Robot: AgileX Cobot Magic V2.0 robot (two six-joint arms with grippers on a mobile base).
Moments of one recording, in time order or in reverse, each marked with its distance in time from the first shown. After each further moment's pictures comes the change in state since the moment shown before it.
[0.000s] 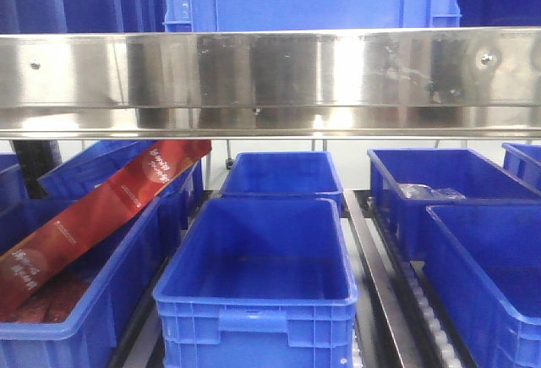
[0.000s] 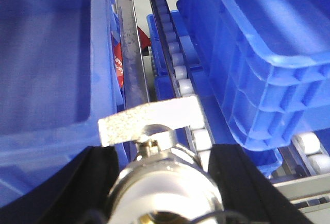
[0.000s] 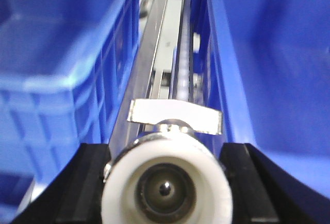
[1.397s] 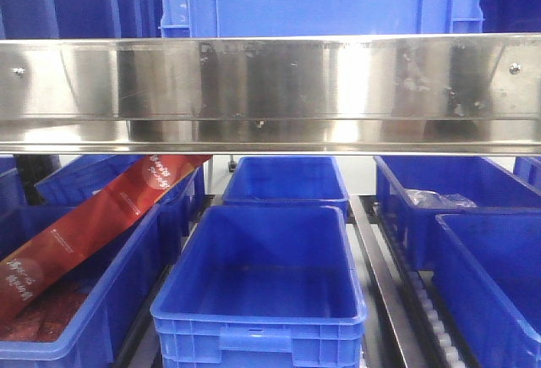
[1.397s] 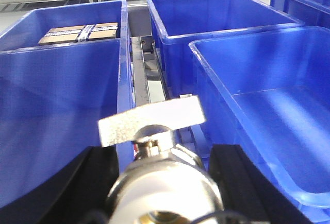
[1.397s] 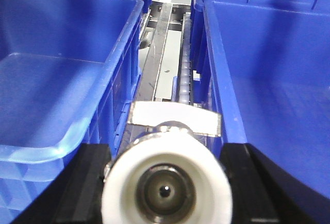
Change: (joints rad) left arm 0.000 0.002 0.000 0.000 -0.297 0.000; right arm 0.000 0.000 0.000 0.000 -0.057 0.000
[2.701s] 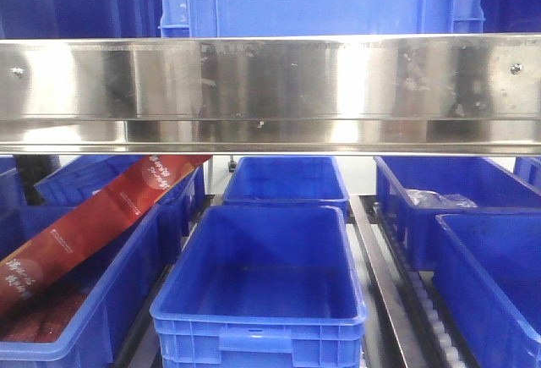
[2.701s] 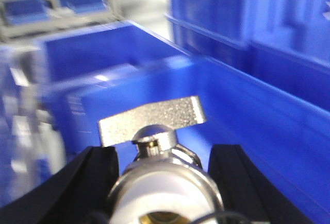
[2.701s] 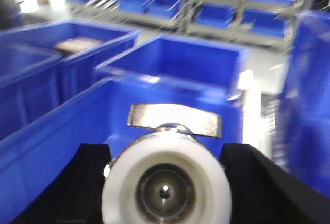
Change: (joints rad) left arm -0.278 0.413 -0.435 -0.092 -0.009 0.076; right arm 0.275 0.386 -0.500 0.037 -0.040 0.002
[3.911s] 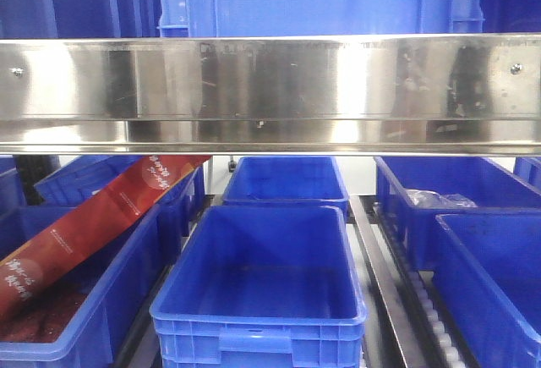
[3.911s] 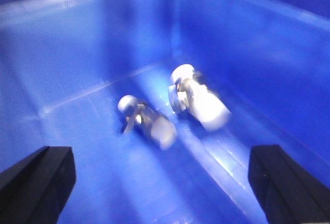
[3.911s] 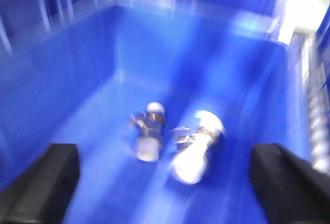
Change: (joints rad) left arm -0.042 0.121 -0.018 0.014 0.045 0.002; right arm 0.014 0.107 -0.014 0.000 0.053 0.000
